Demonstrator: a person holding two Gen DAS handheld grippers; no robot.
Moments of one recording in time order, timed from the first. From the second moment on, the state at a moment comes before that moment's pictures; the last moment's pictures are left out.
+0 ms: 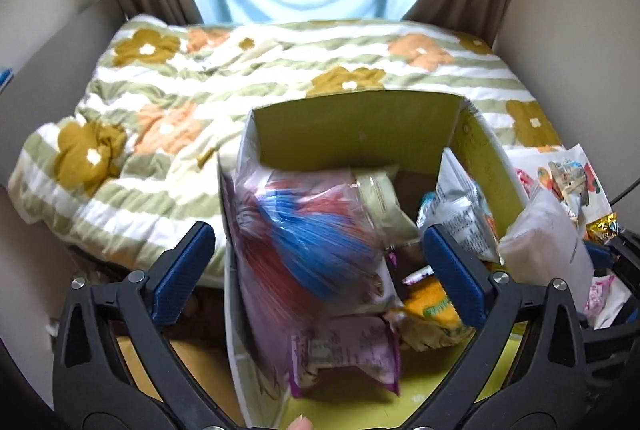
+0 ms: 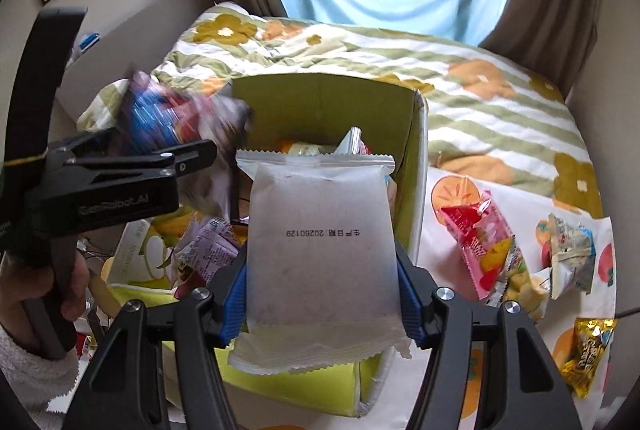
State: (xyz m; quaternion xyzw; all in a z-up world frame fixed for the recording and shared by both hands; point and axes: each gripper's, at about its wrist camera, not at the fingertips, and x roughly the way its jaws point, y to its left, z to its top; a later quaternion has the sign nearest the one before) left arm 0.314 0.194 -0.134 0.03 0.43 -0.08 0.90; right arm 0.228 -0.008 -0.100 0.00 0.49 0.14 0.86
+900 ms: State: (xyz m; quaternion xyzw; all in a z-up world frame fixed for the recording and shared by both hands) left arm 0.262 0.227 -0.146 -0.01 0.46 -0.05 0.89; right arm 0.204 -0.002 -0.120 0.03 0.48 0.14 0.87
